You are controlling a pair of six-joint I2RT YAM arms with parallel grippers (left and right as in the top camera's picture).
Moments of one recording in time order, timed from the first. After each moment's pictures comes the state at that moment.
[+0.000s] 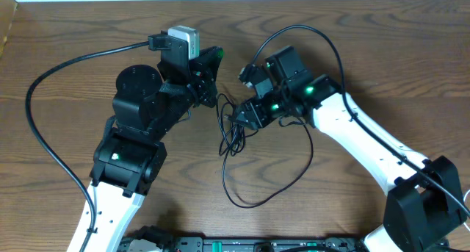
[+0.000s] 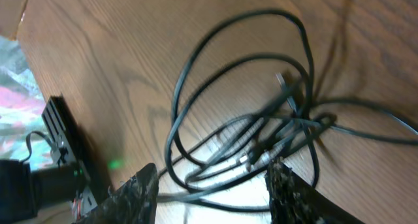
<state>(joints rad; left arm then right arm) -0.34 1.07 1.11 -0.22 0.26 -0.28 0.57 1.73 1.33 -0.62 -0.56 0.11</state>
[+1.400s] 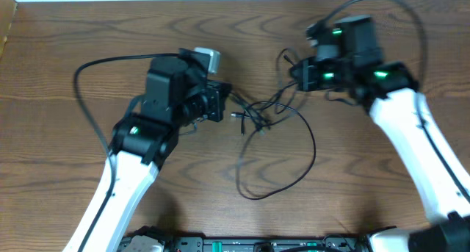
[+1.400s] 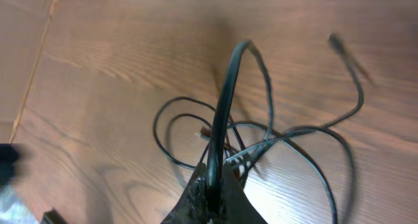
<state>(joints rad) -0.34 1.24 1.11 -0.54 0.38 -0.23 0.27 1.53 1.40 -0.73 -0.44 0.28</state>
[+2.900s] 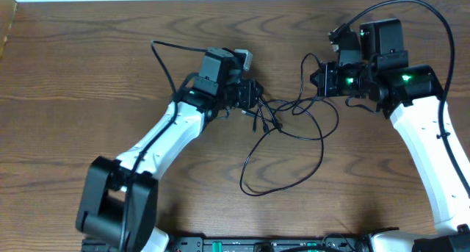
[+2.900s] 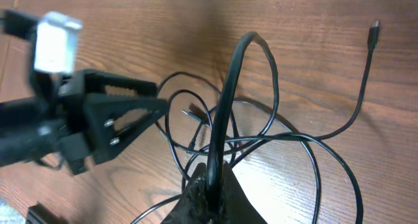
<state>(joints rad) -0.42 1.70 1.11 -0.24 0.38 -0.34 0.20 1.49 1.41 -0.87 -0.41 0.22</state>
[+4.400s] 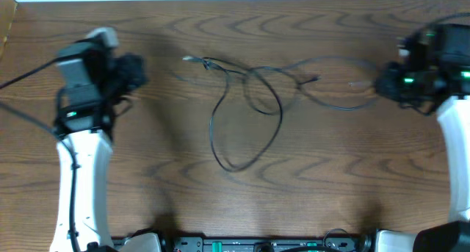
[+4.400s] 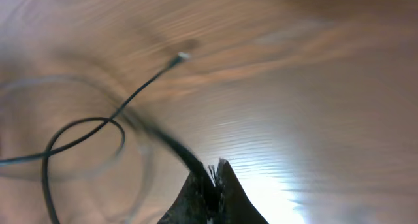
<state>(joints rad) 0.24 1.33 1.11 -0.39 0.35 -0.41 -0.19 1.49 1.41 -1.02 -0.29 0.24</state>
